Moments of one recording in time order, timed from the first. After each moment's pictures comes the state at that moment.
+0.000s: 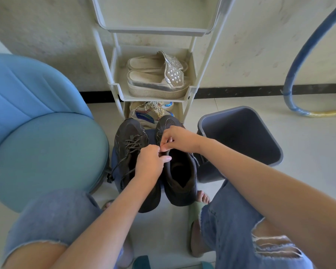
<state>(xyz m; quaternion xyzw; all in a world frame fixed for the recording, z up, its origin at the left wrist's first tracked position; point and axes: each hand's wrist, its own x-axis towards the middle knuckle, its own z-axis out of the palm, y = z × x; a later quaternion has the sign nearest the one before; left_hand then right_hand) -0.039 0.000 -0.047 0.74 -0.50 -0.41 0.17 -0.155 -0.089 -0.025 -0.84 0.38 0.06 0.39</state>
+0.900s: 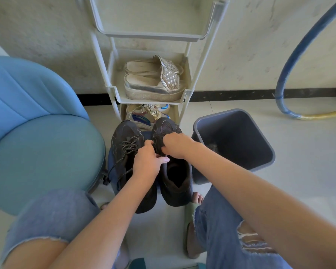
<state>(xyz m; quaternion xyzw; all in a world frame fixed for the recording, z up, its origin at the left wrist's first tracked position) -0.044 -0.001 -0.039 0.77 -0.45 -0.42 0.18 -0.139 -0.067 -0.004 -0.84 0.46 0.20 0.20</state>
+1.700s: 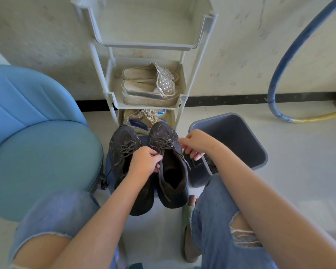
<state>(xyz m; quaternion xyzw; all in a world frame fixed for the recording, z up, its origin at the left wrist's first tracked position) -0.042 0.001 -0.016 0.73 -0.42 -0.49 0.22 -0.204 -0.078 0.007 -0.62 0.64 0.05 0.45</state>
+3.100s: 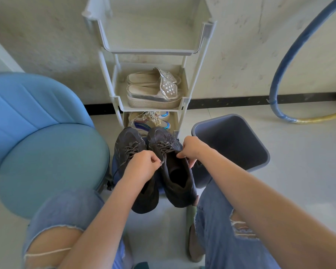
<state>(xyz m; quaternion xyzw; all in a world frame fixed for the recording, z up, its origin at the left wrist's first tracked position) -0.029 0.022 0.014 0.74 -0.55 -0.38 0.08 -0.182 -0.064 0.002 -0.67 0.63 0.13 0.39</state>
